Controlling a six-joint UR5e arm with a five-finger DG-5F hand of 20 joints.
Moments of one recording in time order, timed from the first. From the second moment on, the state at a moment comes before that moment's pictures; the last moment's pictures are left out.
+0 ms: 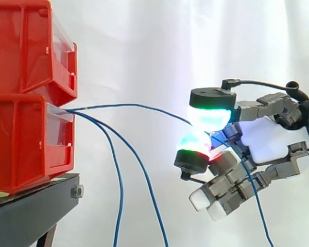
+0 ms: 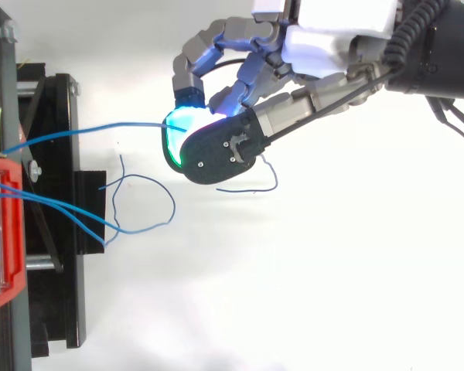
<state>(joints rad) 0.02 -2.25 -1.12 -3.18 -1.41 0.06</state>
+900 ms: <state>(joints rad) 0.02 -2.25 -1.14 -3.17 -1.41 0.06</state>
